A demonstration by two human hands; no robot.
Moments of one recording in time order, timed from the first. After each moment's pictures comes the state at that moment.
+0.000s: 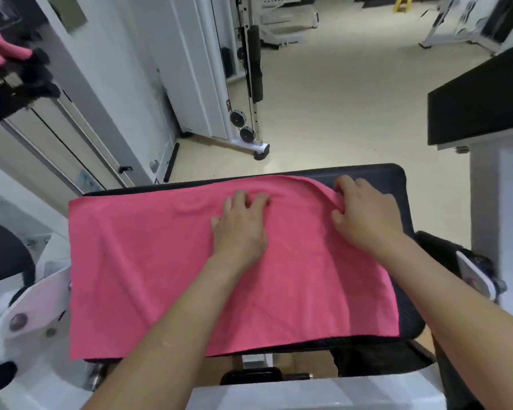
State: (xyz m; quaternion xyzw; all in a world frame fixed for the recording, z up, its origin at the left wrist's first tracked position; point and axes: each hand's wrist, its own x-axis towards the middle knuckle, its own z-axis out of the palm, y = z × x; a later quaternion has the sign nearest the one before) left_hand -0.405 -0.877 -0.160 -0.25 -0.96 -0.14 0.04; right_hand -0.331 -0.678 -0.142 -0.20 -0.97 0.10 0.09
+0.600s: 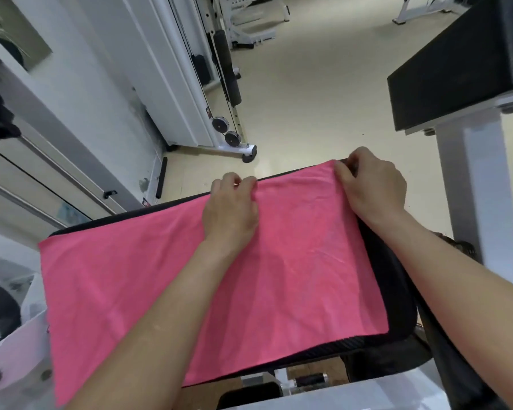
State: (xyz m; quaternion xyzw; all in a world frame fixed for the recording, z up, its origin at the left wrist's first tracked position) left_hand -0.436 -0.818 -0.146 -0.31 -0.93 -0.15 0.12; right_hand -0.343 -0.609 -0.150 -0.34 -0.88 0.24 0.23
